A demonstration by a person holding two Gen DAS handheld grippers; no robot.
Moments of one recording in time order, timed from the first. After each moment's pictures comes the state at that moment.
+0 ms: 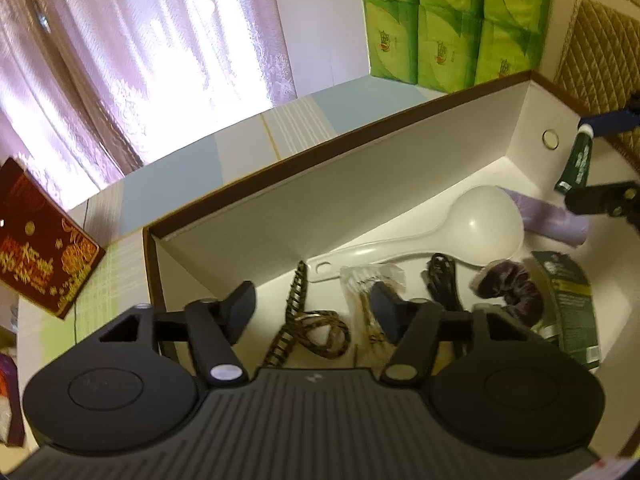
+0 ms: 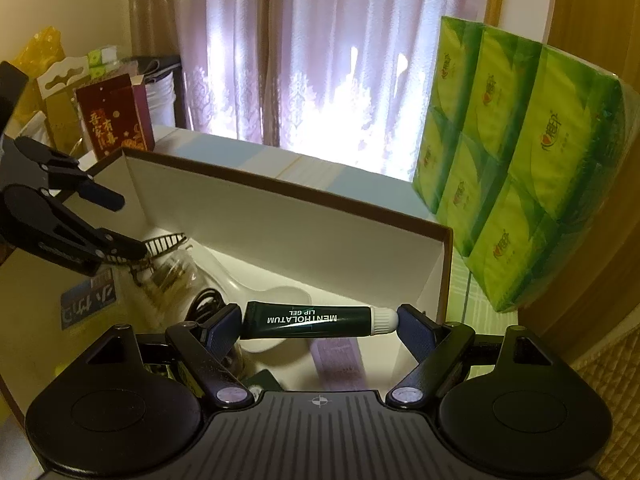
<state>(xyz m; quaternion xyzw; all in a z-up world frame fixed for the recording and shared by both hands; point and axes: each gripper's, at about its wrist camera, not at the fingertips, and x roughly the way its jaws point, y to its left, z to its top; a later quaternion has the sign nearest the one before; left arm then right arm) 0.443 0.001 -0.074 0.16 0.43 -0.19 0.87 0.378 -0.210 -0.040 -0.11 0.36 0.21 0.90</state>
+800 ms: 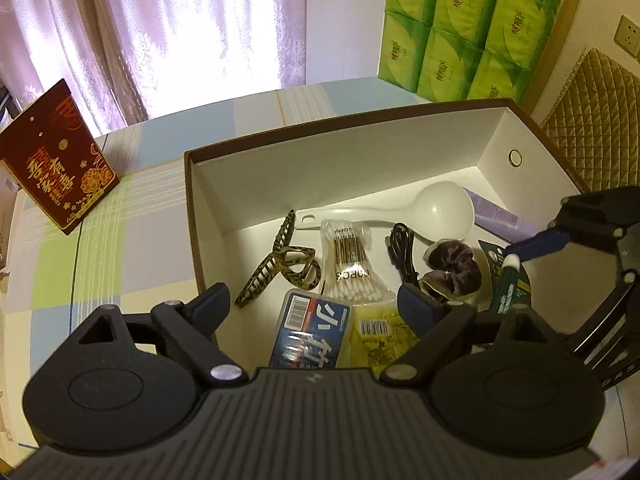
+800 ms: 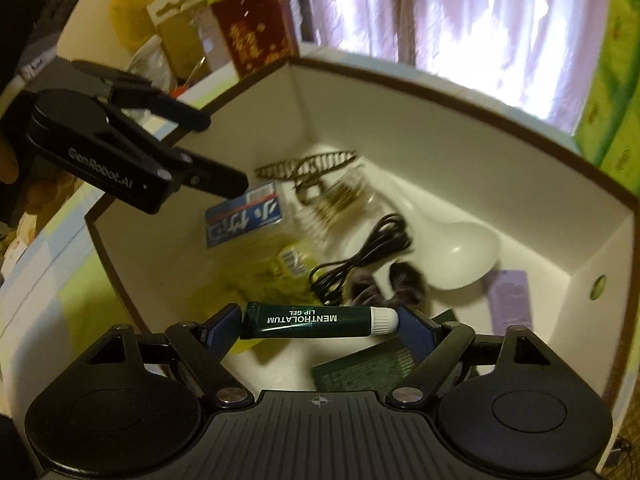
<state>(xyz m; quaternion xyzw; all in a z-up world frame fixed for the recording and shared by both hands) 0.393 0.031 -0.041 0.08 0.46 -0.17 0.87 0.353 -0.144 -0.057 -0.12 0.48 0.38 0.78</state>
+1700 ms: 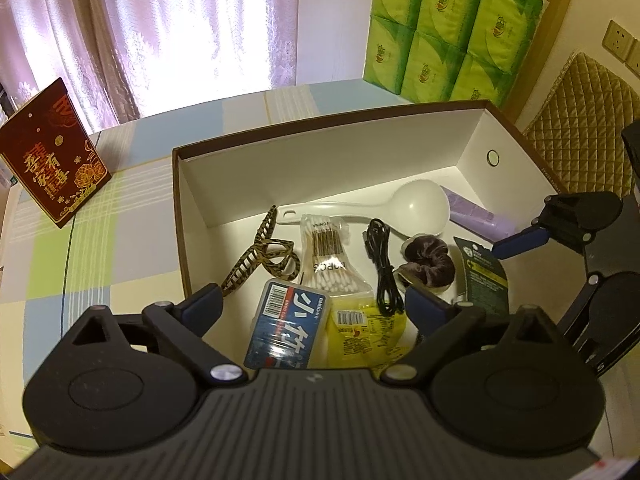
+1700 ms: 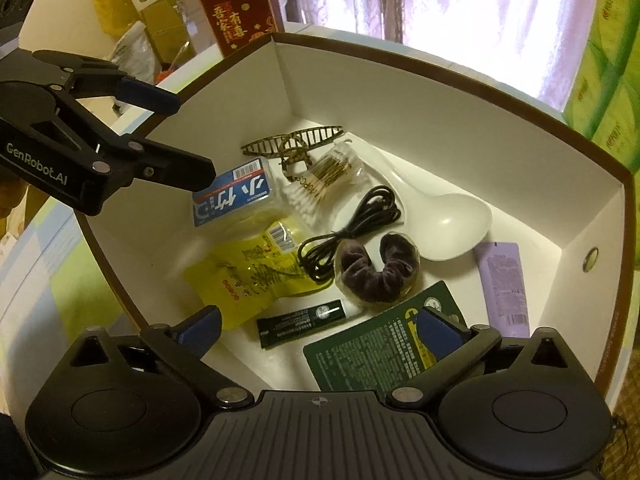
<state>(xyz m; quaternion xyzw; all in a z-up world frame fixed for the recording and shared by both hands) 0.378 0.024 -0.032 0.07 0.46 -0.18 0.87 0.350 -0.146 -0.058 -0.13 0.50 0.35 0.78</state>
